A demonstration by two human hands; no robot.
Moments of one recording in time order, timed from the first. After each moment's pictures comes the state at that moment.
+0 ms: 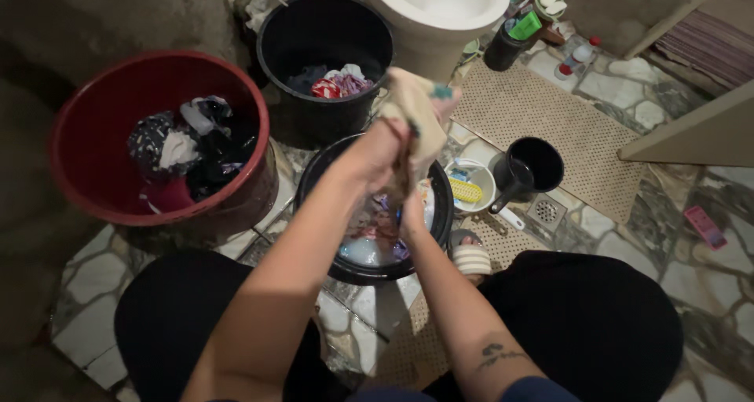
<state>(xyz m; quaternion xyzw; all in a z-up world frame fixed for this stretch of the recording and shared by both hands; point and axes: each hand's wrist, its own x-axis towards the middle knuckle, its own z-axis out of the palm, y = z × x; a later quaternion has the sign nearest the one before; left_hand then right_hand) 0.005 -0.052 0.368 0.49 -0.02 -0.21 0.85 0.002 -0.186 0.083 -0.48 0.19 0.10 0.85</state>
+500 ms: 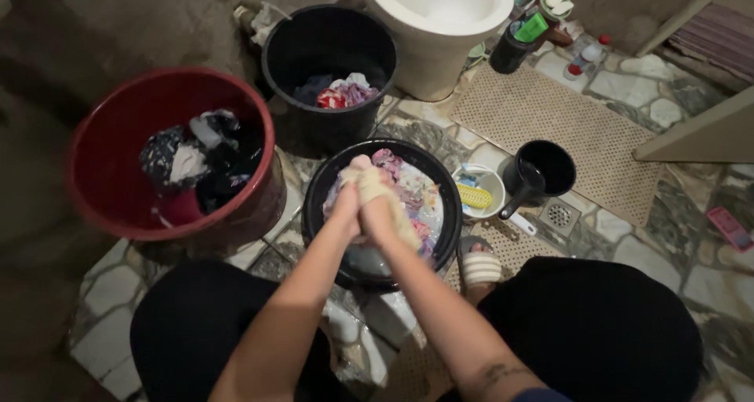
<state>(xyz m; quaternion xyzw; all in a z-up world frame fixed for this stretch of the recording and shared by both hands) 0.017 -0.013 0.086 0.38 0.26 -0.14 0.87 -0.026 -0.096 0.227 -0.69 0.08 0.04 0.72</state>
